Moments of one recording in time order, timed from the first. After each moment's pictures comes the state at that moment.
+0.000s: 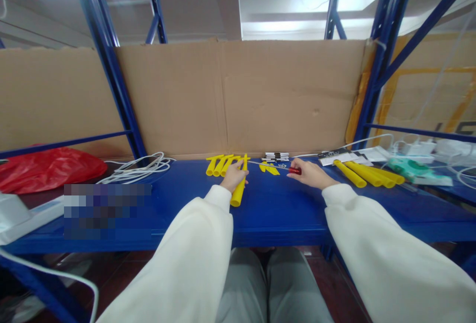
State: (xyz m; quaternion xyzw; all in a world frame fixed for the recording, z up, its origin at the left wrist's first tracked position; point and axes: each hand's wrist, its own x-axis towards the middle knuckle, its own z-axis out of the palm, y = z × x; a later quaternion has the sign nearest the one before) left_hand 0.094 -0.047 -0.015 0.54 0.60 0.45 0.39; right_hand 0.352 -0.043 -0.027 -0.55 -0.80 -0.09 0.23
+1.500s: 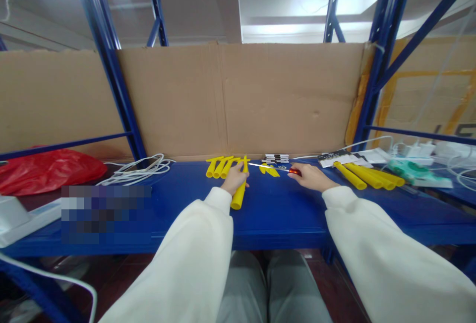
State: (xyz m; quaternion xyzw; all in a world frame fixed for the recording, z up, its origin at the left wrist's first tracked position) left_hand 0.093 -0.040 -0.023 0.55 0.58 0.45 0.40; right_hand 0.346 -0.050 -0.023 -0.57 -0.79 -0.11 0.19
